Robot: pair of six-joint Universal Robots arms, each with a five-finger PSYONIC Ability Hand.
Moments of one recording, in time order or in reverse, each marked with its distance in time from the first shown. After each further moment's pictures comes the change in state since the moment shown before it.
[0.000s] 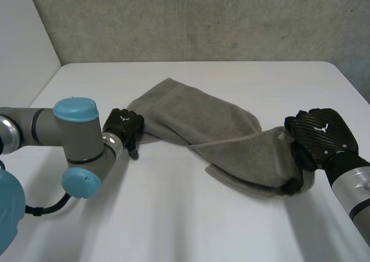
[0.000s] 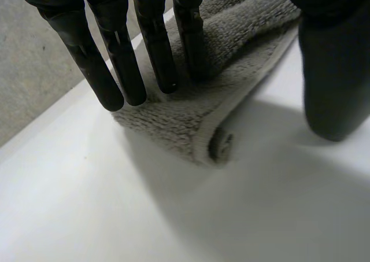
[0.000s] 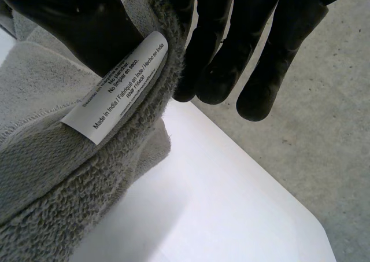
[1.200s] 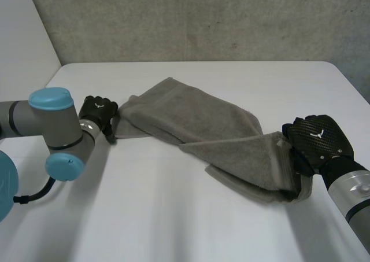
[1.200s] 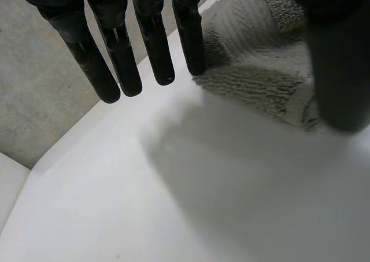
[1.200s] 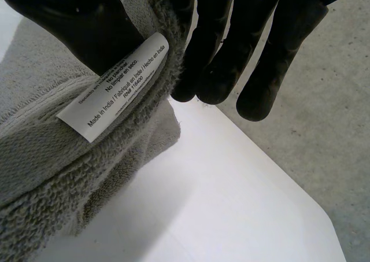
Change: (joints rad) left arm 0.136 -0.047 0.098 0.018 -0.004 0.068; right arm 0.002 0.040 0.005 0.000 0.004 -0.037; left_hand -0.094 -0.106 -0.104 -0.098 -0.113; right_hand 0.000 0.000 0.000 0.000 -0.001
